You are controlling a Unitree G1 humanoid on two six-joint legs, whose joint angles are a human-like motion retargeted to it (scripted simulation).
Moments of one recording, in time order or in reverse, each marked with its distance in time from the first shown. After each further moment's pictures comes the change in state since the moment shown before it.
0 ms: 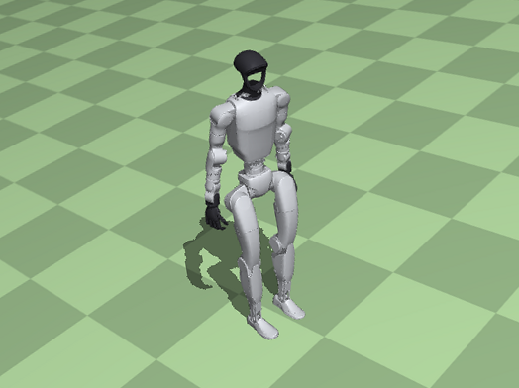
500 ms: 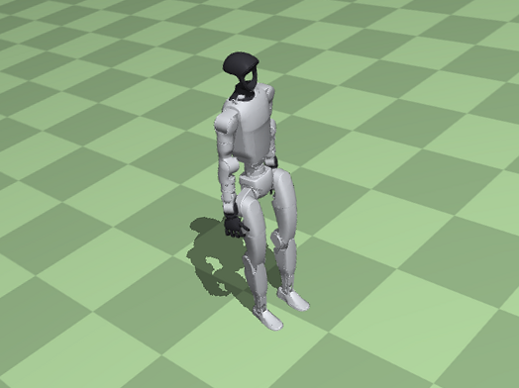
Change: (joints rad) left arm 0.023 -0.033 -0.017 0.003 0.014 0.003 0.016; right arm -0.012 0.014 -0.049 0.027 0.008 0.040 0.027; waist 0.090 0.048 -0.071; left_leg 0.019 -0.042 -0.290 0.030 -0.007 -0.041; right_leg 0.180 -0.027 -0.344 -0.102 -0.033 -0.083
